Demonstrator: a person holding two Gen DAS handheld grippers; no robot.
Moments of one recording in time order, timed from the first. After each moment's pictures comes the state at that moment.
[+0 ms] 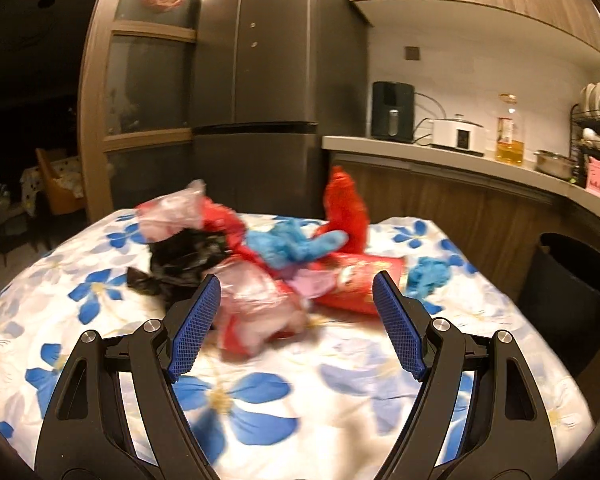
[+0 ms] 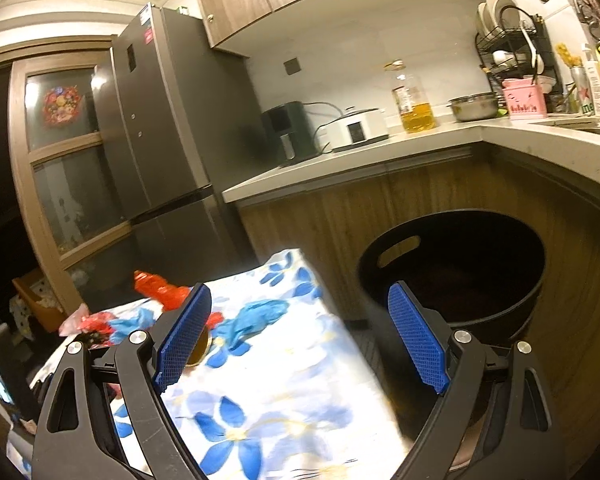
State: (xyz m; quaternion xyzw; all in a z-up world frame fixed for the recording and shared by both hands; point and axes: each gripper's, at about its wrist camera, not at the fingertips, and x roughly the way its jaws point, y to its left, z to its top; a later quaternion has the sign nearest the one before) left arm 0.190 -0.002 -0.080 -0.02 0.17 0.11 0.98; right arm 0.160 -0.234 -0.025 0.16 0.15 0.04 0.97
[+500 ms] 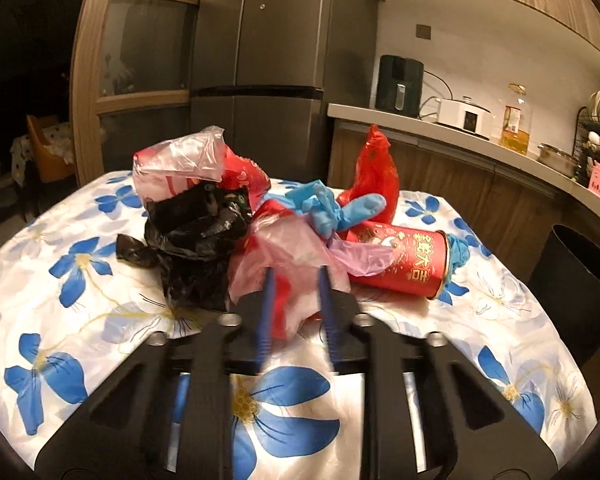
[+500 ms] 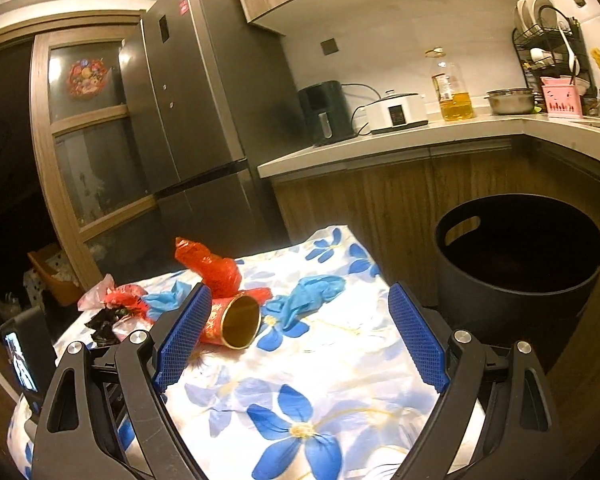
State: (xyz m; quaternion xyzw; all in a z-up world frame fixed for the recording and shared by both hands) left arm 0.212 0.034 -0.102 -0.06 0.22 0.08 0.97; right arm 0.177 -0.168 -0.033 0.13 0.17 0.09 0.97
